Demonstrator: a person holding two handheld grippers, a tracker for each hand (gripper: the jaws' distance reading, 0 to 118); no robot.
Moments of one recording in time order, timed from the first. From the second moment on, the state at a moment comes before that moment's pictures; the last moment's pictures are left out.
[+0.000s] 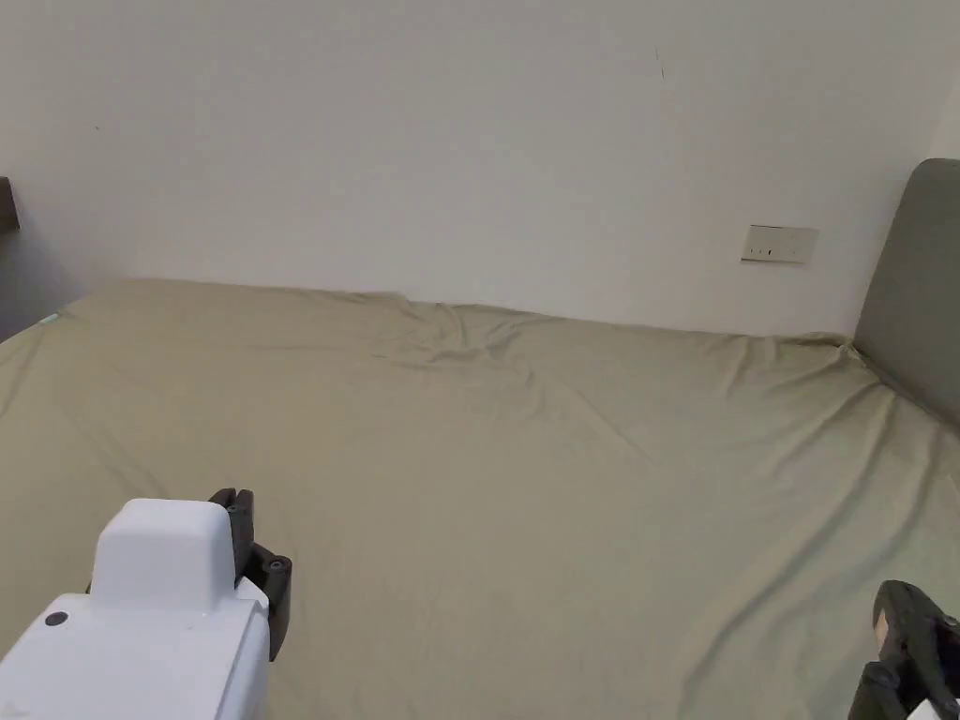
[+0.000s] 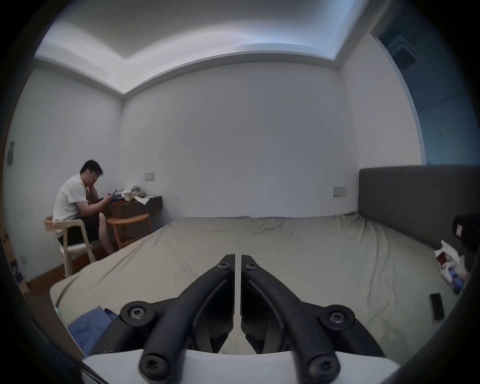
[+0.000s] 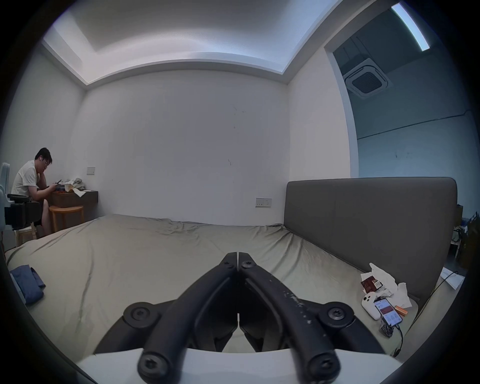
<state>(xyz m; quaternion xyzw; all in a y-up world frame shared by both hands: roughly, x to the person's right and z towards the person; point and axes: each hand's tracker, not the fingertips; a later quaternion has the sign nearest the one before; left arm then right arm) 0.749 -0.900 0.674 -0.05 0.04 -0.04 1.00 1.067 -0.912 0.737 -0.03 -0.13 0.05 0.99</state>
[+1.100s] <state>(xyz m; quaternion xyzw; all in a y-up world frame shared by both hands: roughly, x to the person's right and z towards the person) 0.744 -0.883 0.691 -0.10 -0.01 0.03 0.99 1.058 -0.917 0.725 -0.04 -0.10 0.06 0.99</state>
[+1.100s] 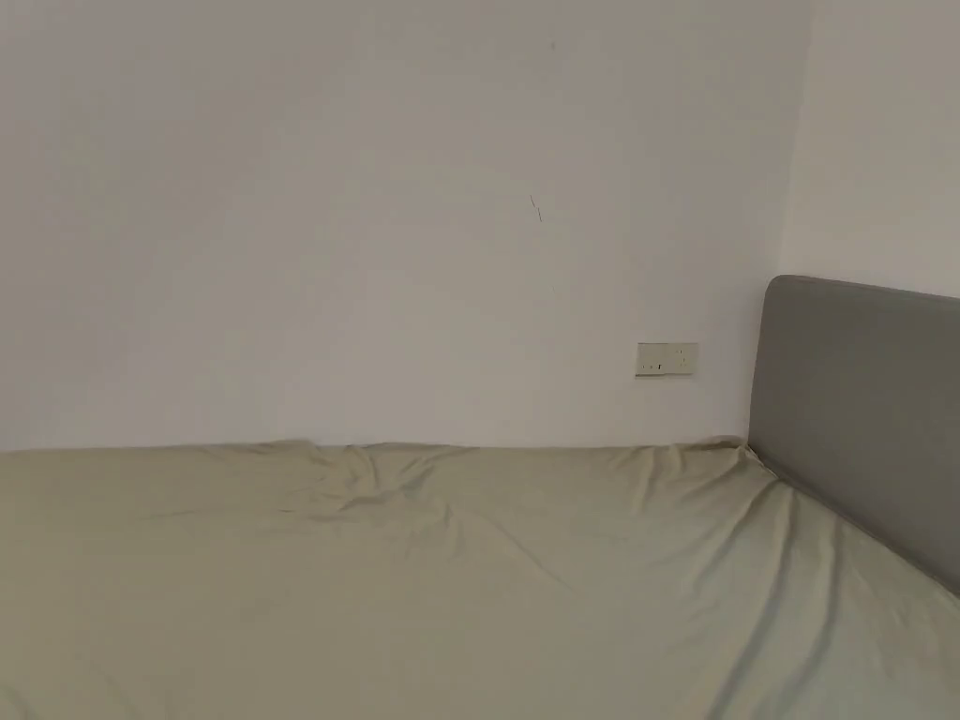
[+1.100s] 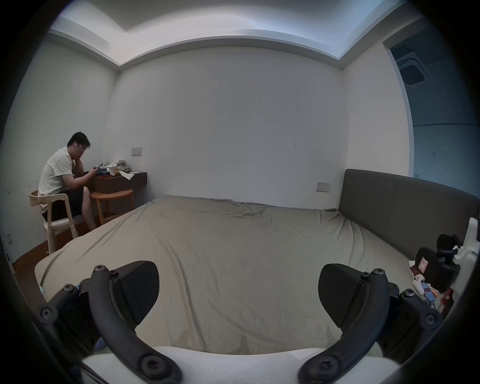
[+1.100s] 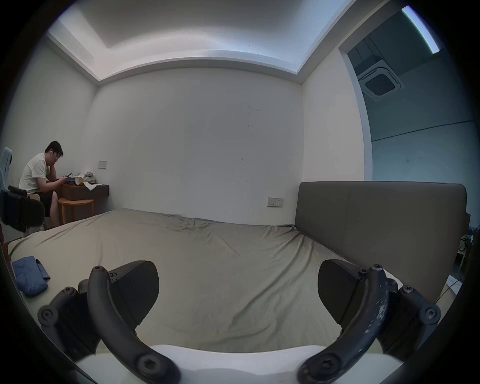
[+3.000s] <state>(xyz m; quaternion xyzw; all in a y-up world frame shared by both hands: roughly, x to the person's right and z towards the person) 0.743 -0.887 0.686 -0.12 0.02 -0.04 0.99 1.050 -0.917 0.724 -0.07 -0.08 0.04 0.99</state>
